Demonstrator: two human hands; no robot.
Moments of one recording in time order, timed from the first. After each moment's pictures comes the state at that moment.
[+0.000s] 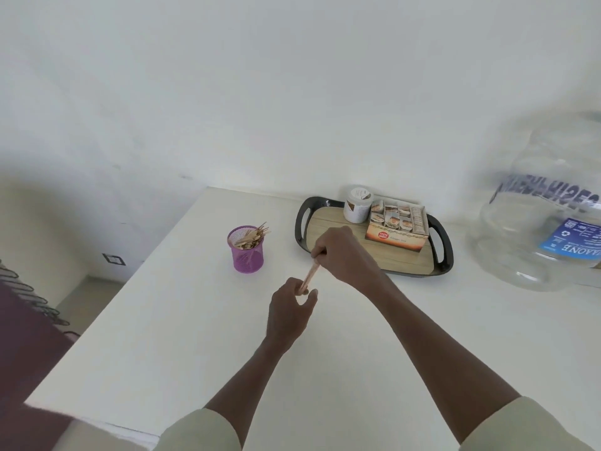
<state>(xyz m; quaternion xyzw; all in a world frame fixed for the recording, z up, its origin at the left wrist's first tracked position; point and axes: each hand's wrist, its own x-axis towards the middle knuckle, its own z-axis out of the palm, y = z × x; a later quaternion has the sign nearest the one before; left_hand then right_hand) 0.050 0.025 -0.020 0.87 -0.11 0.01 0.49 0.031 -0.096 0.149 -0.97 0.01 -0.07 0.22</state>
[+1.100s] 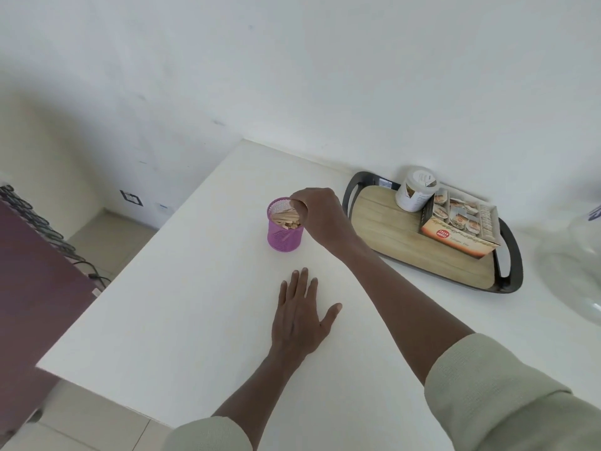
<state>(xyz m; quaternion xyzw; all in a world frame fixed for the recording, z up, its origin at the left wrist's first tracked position) 0.072 0.075 -0.080 0.96 -0.16 0.04 0.23 0.186 -0.007 0.086 -0.97 -0.10 -0.13 0.20</state>
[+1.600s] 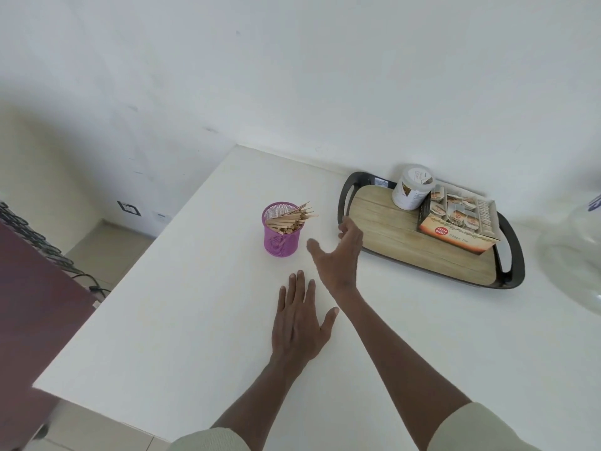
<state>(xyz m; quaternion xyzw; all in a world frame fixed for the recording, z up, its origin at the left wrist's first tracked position) 0.073 0.074 -0.079 0.96 -0.17 0.01 0.21 0.136 -0.019 0.006 -0.82 0.20 -0.21 0.50</state>
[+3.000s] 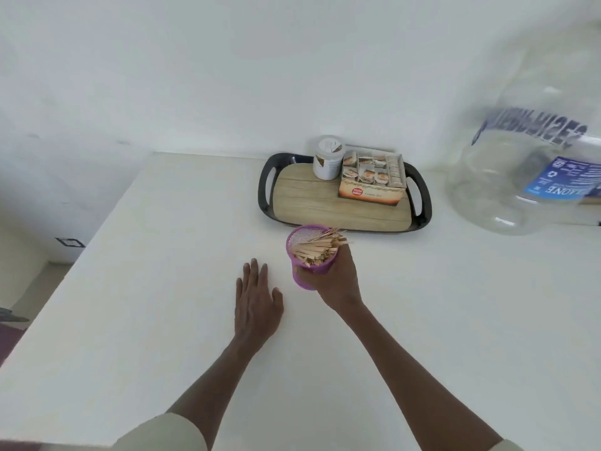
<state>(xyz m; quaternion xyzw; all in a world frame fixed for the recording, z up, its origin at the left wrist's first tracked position) 0.046 0.030 -0.066 0.95 -0.17 -0.04 0.24 -0.001 -0.126 0.006 -0.76 0.22 -0.19 0.57</state>
